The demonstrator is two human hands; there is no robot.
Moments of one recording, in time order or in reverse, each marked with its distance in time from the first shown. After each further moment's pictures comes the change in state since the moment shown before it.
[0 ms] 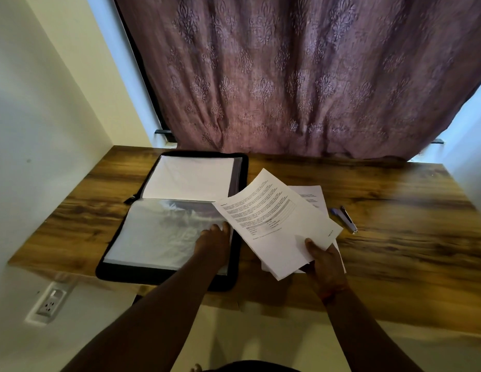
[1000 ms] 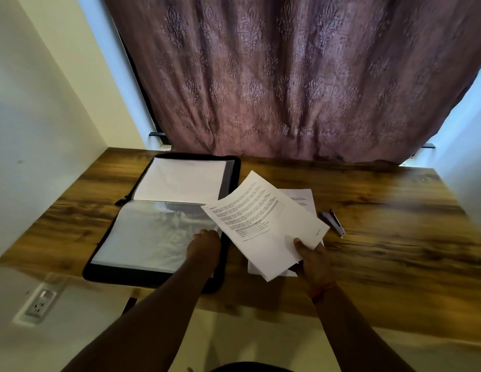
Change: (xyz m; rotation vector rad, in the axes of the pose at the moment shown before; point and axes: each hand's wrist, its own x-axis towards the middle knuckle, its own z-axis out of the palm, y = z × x) left_hand 0.000 0.020 0.003 -0.068 0.015 -0.135; right_hand 0.011 -0.008 -0.009 0.041 -0.059 0.022
